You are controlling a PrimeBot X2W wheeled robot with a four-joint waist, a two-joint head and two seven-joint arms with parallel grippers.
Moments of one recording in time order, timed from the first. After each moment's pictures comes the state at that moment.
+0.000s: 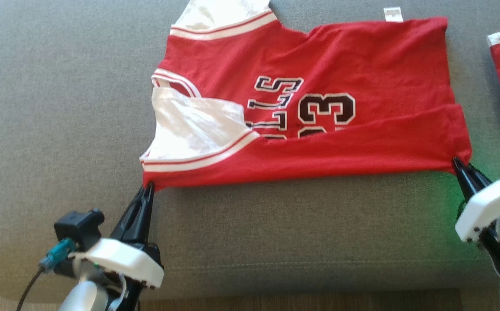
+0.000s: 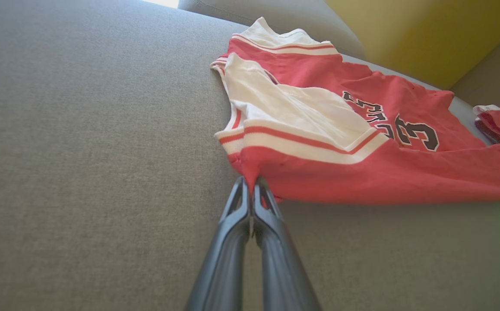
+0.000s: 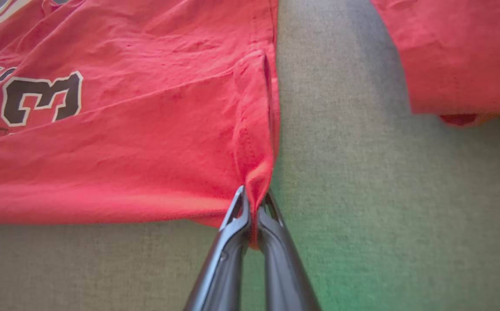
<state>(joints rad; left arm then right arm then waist) -0.06 0.23 -0.35 0.13 -0.51 0.00 -0.16 -0.19 -0.17 -0.23 0.20 0.28 0.13 0.32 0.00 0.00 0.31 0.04</state>
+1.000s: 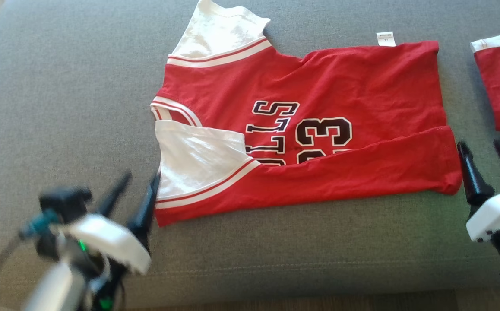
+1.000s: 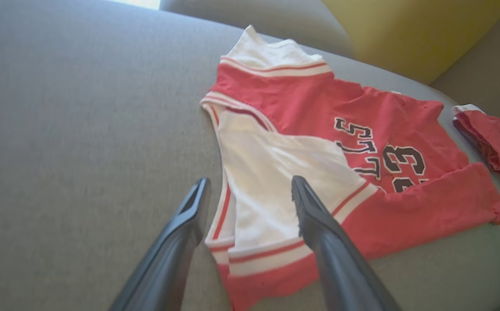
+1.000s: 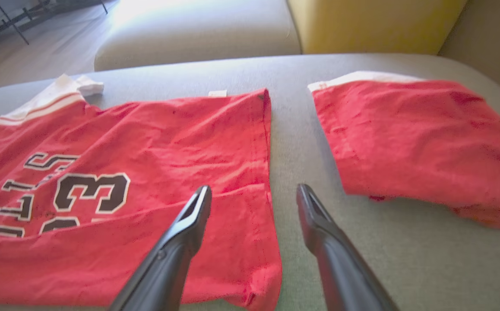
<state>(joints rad) -0.04 0.30 -0.33 -0.01 -0.61 0.03 0.05 -0.09 -0.13 -0.27 -0.05 0.24 0.13 0.28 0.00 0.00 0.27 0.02</state>
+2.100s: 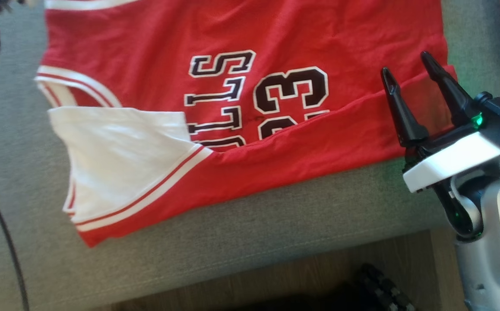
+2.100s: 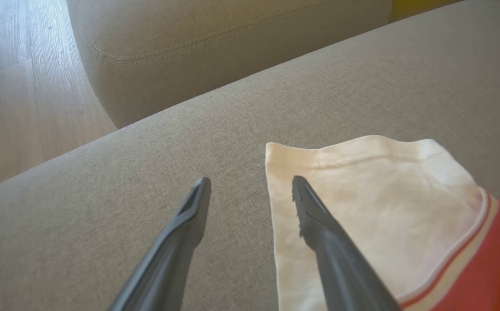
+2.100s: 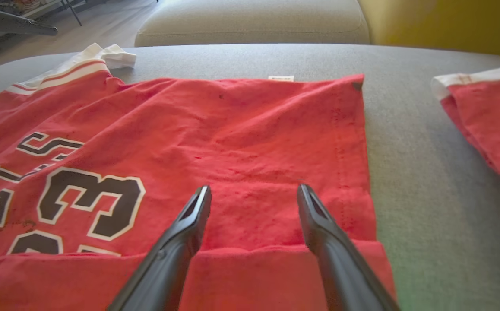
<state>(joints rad) -1.27 0.52 -0.71 0.62 -0.72 -0.12 0.37 -0.33 -0.15 0.04 -0.08 0.23 0.13 0.09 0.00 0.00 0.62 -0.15</state>
